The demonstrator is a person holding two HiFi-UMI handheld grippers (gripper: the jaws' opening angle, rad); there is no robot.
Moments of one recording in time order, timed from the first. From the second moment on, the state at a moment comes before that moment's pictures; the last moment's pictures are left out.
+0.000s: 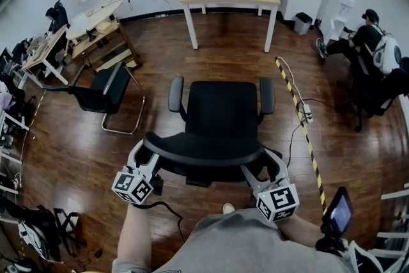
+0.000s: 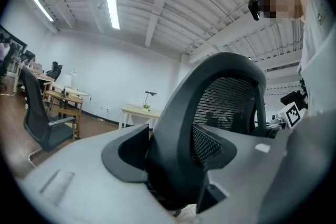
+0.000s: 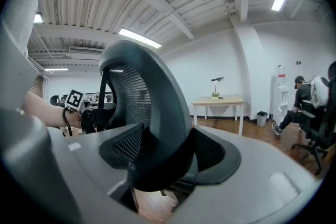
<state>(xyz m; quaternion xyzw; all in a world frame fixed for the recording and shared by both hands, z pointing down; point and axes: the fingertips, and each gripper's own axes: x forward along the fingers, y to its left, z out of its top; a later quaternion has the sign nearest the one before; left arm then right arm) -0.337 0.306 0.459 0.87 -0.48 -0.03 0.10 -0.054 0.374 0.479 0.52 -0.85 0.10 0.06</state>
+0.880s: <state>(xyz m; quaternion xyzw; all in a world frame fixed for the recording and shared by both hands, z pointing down) -0.329 0.287 0.459 0.87 -0.48 -0.04 0.12 -0.045 0.354 0.476 0.54 -0.83 0.11 0.06</state>
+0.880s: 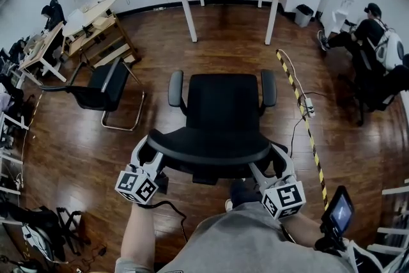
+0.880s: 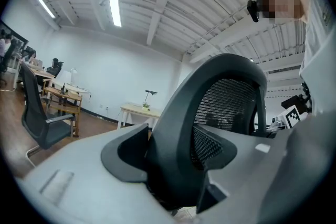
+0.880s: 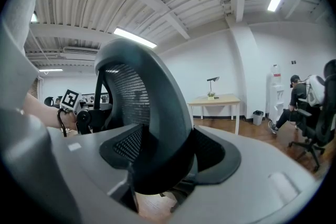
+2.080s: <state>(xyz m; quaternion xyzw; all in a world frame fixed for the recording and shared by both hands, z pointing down) -0.322 0.119 0.461 0.89 -0.43 -0.02 0.16 -0.045 0.201 0.481 0.54 -0.83 0.13 0.06</state>
